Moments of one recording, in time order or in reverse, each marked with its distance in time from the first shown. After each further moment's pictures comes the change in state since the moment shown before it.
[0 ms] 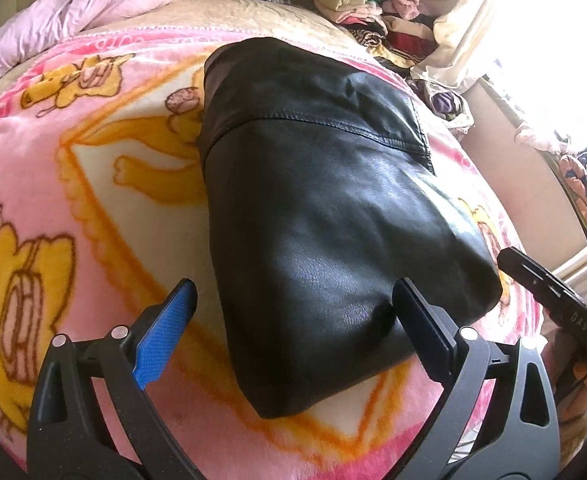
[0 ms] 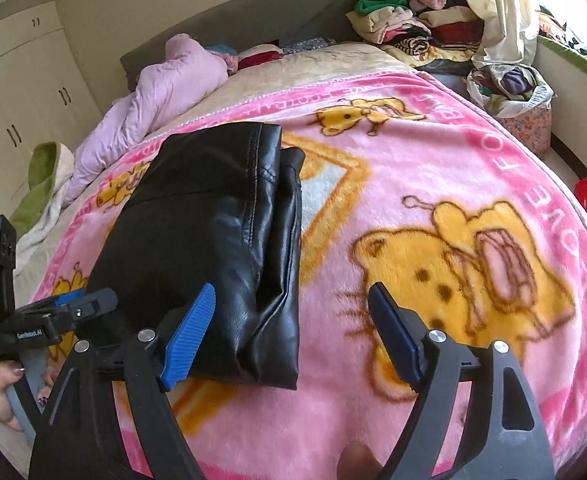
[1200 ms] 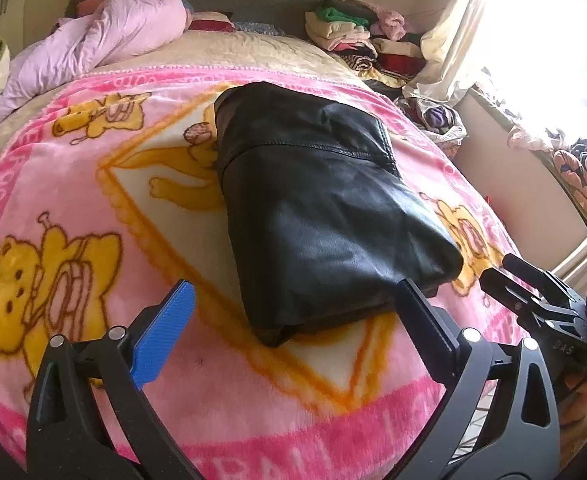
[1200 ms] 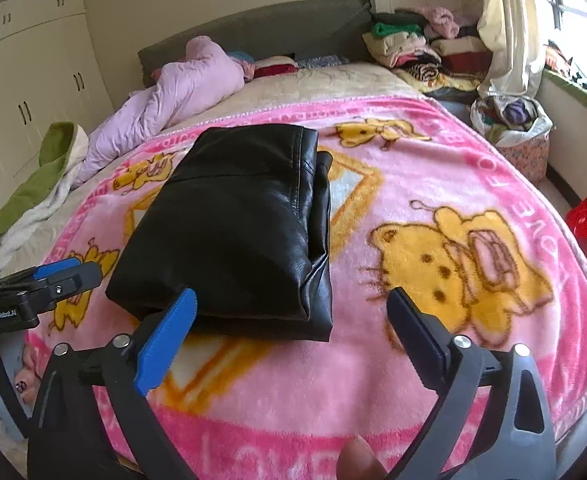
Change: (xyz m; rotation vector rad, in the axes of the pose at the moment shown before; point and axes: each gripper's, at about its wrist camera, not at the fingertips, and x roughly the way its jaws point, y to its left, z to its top) left arm -0.065 -0.016 -0.031 0.056 -0.112 0.038; right arm -0.046 0.043 -0.032 -0.102 -0.079 -0.033
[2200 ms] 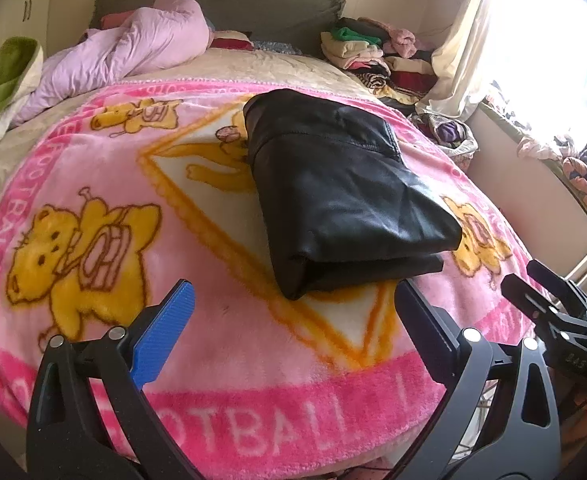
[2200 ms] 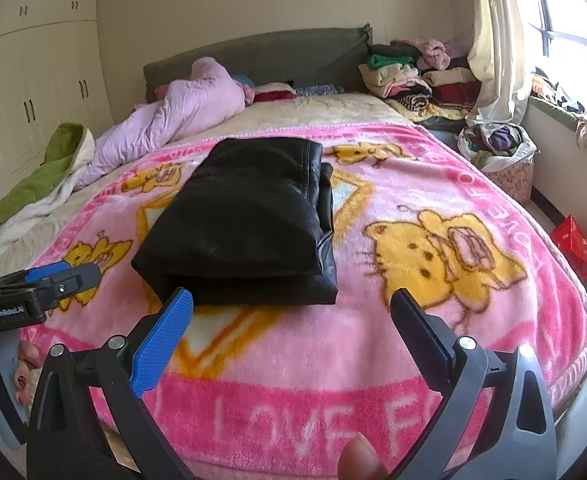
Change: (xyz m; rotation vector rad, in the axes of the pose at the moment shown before) left arm -0.033 0.005 -0.046 -0.018 -0.078 0.064; right arm -0.034 0.023 -0.044 -0.028 -0.074 -0.060
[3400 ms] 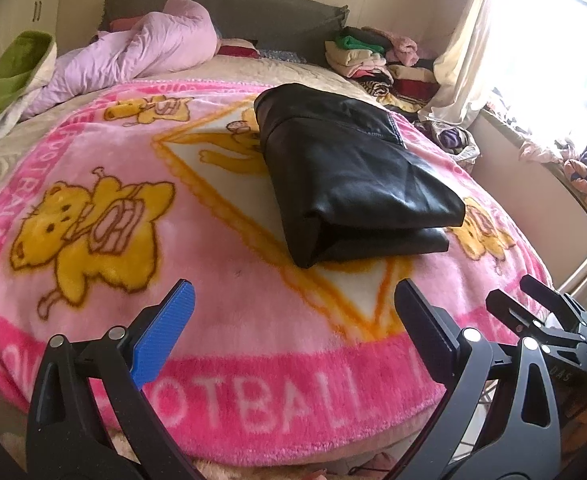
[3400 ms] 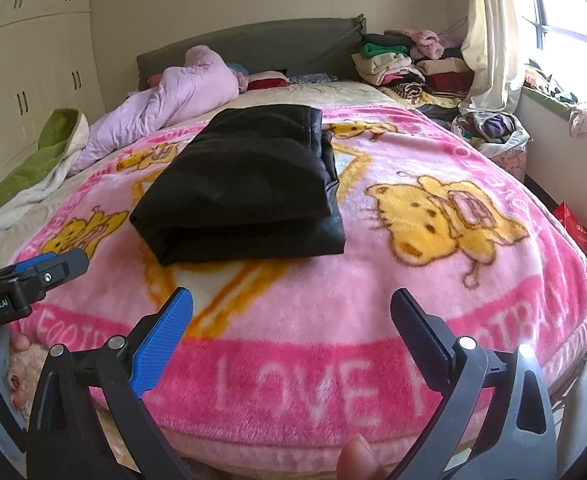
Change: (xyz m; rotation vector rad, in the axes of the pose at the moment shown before) left arm -0.013 0.005 -0.039 -0.007 -0.052 0.016; right arm -0.003 0.017 -0.045 0.006 0.017 -0.020
